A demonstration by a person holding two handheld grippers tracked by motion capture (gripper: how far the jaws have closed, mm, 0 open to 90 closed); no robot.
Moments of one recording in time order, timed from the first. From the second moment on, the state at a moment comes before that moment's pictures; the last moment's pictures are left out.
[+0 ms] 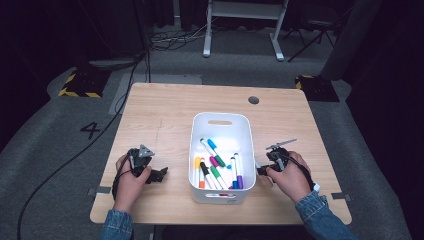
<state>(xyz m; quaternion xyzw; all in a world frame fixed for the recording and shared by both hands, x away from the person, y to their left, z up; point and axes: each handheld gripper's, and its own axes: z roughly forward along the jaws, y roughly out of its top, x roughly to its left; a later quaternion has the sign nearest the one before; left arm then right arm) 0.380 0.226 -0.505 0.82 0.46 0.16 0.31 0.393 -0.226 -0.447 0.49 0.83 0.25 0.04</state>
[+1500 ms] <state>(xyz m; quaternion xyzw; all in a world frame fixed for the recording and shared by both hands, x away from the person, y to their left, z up) 0.380 0.226 -0.505 0.82 0.46 0.16 0.31 0.355 -0.220 -0.341 0.42 0.81 0.40 0.04</state>
